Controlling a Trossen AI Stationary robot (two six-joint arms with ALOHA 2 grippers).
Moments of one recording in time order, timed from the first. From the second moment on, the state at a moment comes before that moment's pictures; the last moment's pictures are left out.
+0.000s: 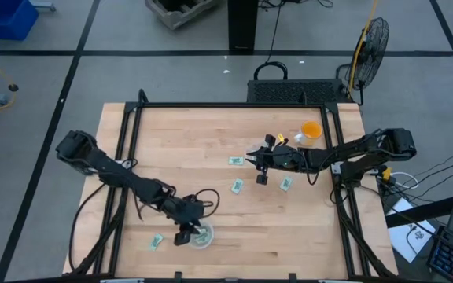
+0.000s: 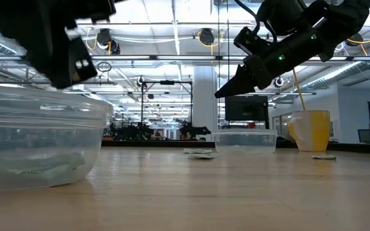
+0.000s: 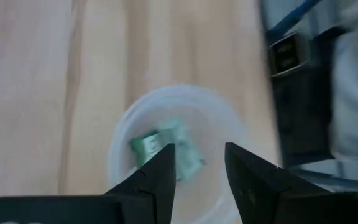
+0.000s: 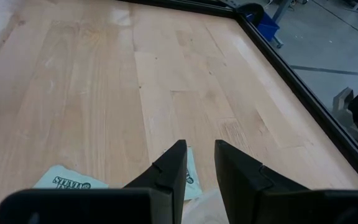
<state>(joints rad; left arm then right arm) -0.46 1.53 0.86 -0.15 0.15 -0.59 -0.03 1.43 0.57 0.40 0.28 -0.12</state>
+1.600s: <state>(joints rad) -1.01 1.53 0.86 -0.64 0.00 -1.99 -0.03 1.43 0.57 0.38 0.28 -0.07</state>
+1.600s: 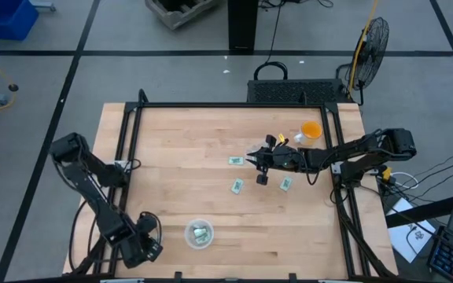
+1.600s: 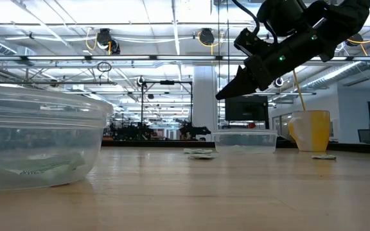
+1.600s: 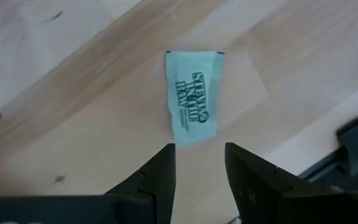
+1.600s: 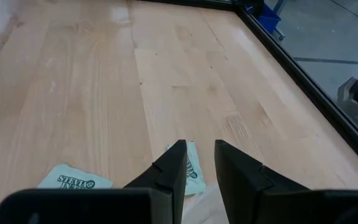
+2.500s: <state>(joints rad) -1.05 1.60 0.86 -0.62 0.00 -1.97 -0.03 1.43 0.57 0.39 0.28 -0.07</state>
